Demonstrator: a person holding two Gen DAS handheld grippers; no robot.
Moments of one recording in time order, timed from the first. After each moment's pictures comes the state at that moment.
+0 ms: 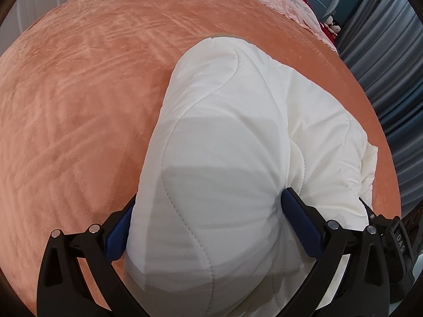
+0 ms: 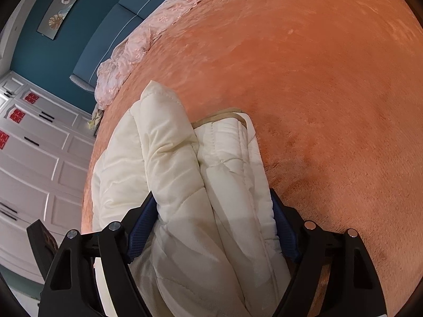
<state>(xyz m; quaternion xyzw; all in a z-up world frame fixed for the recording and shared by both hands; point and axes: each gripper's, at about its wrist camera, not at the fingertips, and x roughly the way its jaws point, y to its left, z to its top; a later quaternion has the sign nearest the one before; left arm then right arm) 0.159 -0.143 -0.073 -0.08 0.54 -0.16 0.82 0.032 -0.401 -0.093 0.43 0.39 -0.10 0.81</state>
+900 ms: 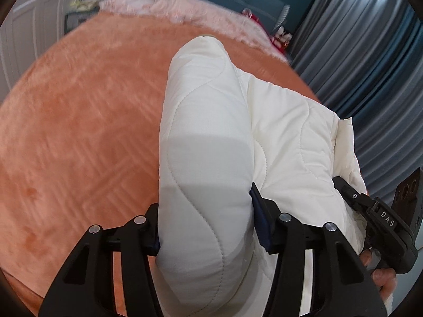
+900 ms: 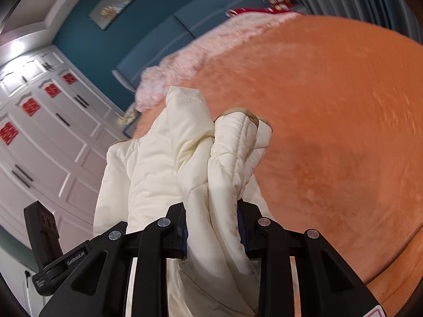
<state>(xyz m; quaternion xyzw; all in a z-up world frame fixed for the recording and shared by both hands) 0.088 -0.077 0.093 -0.07 0.46 -0.27 0.84 -0.016 -0.329 0.087 0.35 0.32 -0.05 0.88</state>
